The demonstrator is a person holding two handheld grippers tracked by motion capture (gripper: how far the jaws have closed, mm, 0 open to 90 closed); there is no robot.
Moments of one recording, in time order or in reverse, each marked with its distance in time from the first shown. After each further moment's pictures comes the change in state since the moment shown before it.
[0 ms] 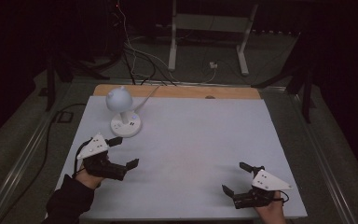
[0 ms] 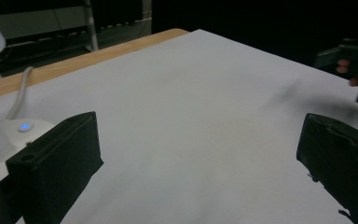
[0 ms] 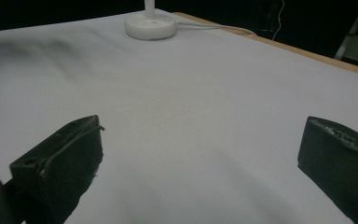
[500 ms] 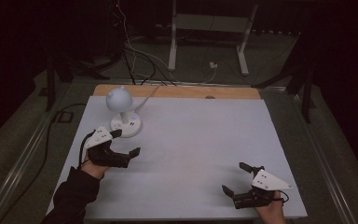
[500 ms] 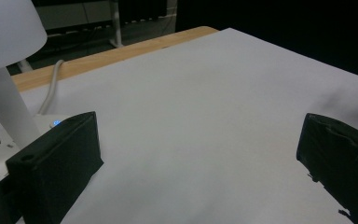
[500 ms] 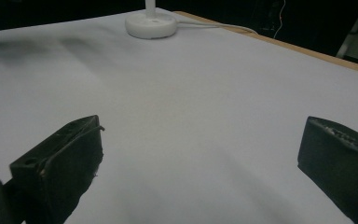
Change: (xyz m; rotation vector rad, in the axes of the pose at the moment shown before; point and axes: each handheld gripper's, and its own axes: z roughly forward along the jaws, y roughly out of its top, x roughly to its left) left arm 0.021 0.003 0.021 0.017 0.088 -0.043; right arm 0.000 0.000 0.000 0.005 0.006 0.001
